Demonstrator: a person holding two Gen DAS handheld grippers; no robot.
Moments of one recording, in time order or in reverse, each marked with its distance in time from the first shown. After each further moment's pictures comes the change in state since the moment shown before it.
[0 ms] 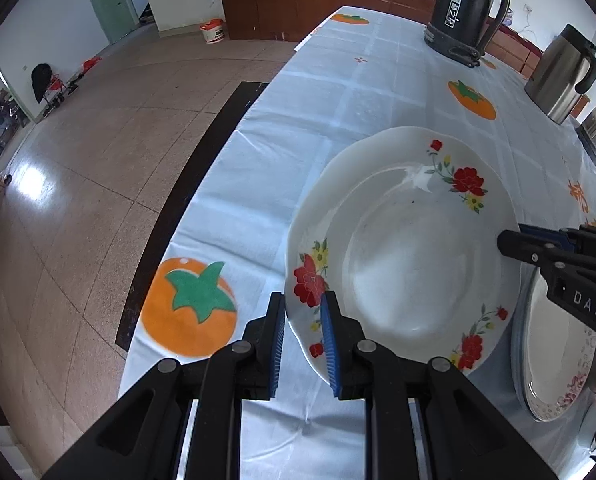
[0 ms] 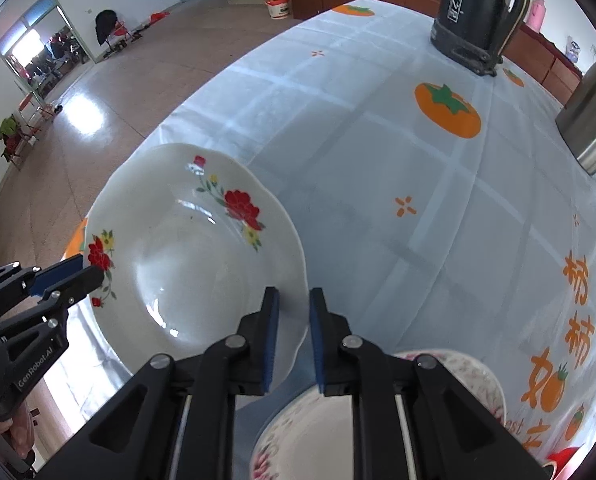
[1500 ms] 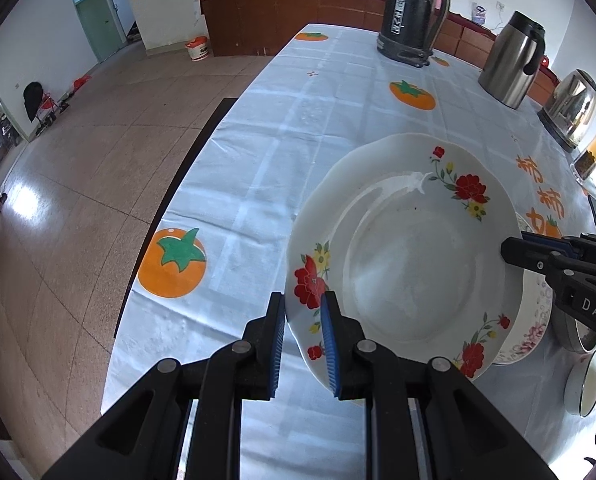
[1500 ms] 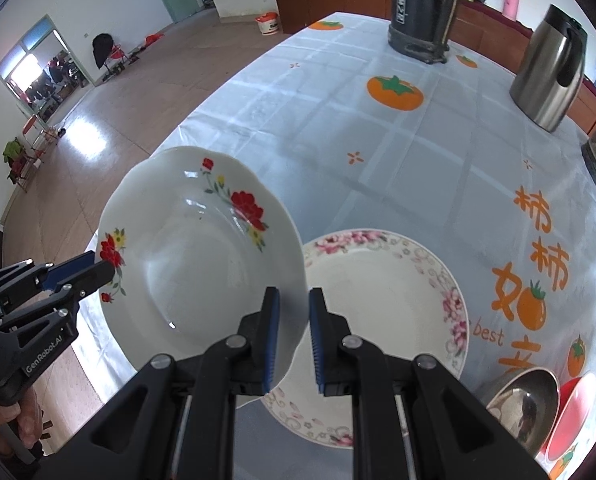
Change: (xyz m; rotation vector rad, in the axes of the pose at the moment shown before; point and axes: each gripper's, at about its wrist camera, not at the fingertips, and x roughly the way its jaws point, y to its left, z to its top) left arm -0.065 -0.045 -0.044 0.059 -0.054 -0.031; right arm -0.076 -0.018 -0.072 0.072 -0.061 0.020
